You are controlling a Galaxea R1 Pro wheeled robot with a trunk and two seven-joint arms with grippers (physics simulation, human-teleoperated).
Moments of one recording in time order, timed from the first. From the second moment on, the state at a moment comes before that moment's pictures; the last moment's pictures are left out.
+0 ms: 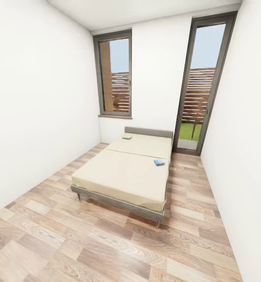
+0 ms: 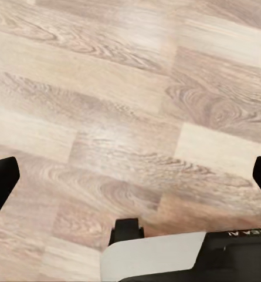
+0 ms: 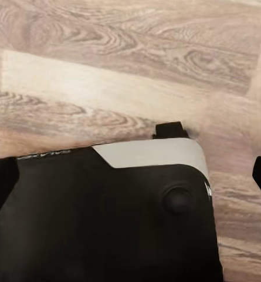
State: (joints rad) left arm -0.20 0.00 -0.06 -0.25 -0.01 -0.07 0.01; right arm -0.11 0.05 -0.04 -0.25 -0.12 0.11 -0.04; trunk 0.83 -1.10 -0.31
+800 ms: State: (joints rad) left arm -0.27 -0.01 -0.06 -0.23 0.00 -0.16 0.02; right arm -0.25 0.04 -0.08 -0.26 -0.19 0.07 -0.24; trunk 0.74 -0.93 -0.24
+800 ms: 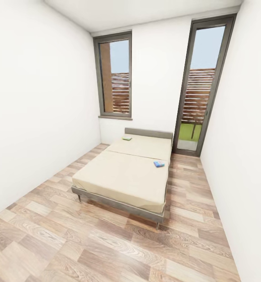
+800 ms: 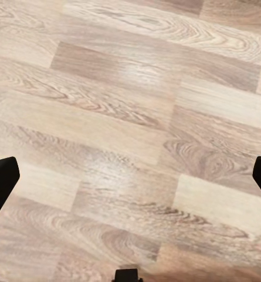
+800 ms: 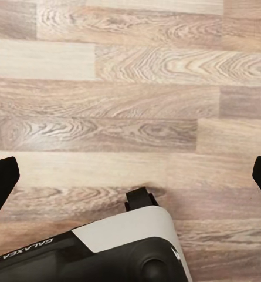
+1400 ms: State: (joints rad) left arm -0.27 0.00 -0.06 -0.23 0.00 -0.16 0.02; right arm -0.25 0.05 -0.08 -0.26 -0.18 0.05 -0.24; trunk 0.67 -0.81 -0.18
